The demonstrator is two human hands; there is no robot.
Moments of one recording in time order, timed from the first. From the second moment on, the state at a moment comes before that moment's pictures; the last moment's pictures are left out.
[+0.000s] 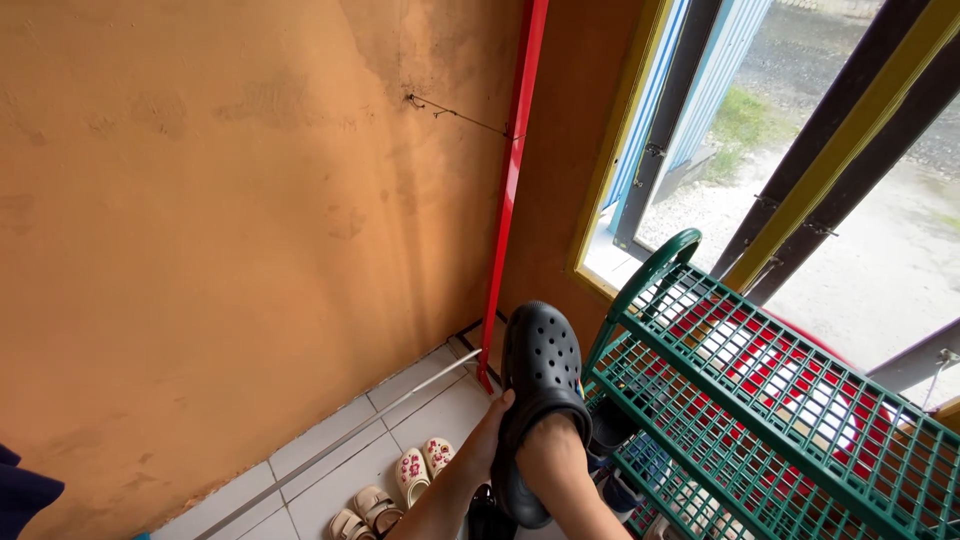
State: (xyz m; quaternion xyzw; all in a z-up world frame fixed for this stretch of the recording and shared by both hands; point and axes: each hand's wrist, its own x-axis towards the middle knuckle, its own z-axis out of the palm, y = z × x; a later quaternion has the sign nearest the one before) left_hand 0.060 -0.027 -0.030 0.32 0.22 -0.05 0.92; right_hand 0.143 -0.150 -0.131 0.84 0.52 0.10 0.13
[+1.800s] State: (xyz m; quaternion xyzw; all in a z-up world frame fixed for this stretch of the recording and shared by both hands) left_hand 0.056 -0.017 -0.037 0.32 0.07 0.16 0.93; right_hand 0.081 -0.209 -0.008 0.61 0.02 -0.18 -0.77
